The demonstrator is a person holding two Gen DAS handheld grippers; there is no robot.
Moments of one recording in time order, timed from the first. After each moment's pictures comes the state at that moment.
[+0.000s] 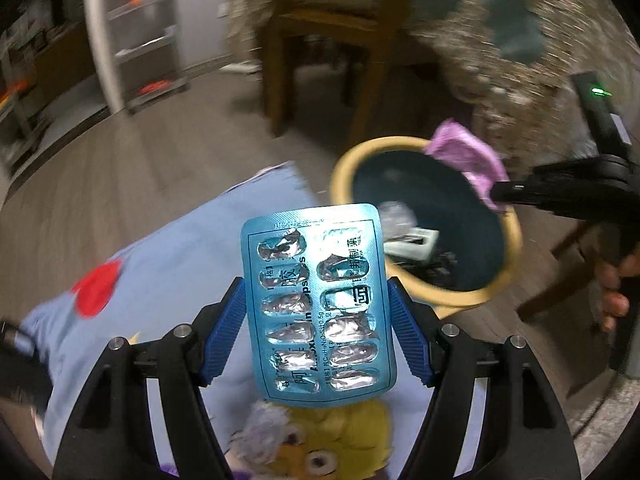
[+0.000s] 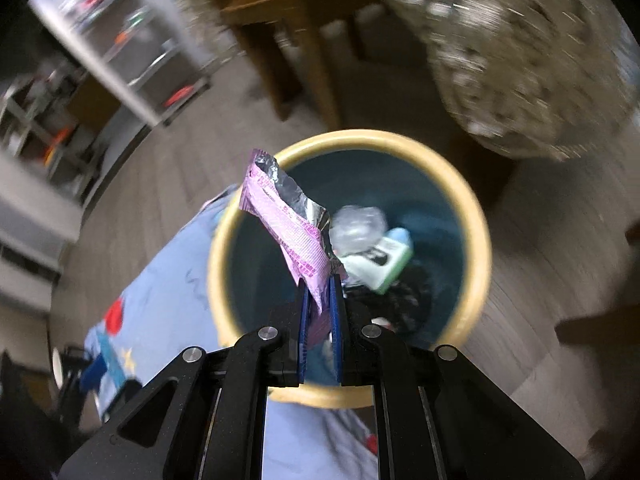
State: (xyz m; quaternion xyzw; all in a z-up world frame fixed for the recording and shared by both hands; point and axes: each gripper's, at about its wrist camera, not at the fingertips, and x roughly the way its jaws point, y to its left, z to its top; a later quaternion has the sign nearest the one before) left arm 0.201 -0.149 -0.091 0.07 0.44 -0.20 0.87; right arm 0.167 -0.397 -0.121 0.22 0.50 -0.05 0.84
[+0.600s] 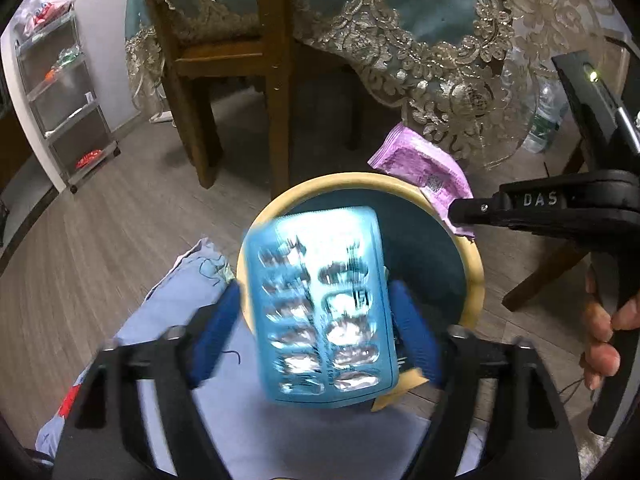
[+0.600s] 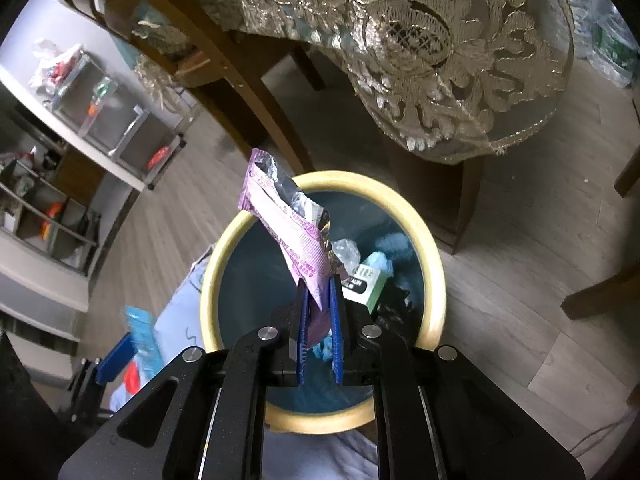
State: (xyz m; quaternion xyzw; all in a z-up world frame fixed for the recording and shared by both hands) left arm 0.231 -0.247 -0.079 0.15 0.40 -0.29 0.86; right arm 0.153 -0.437 -0.116 0.30 0.44 -0.09 0.84
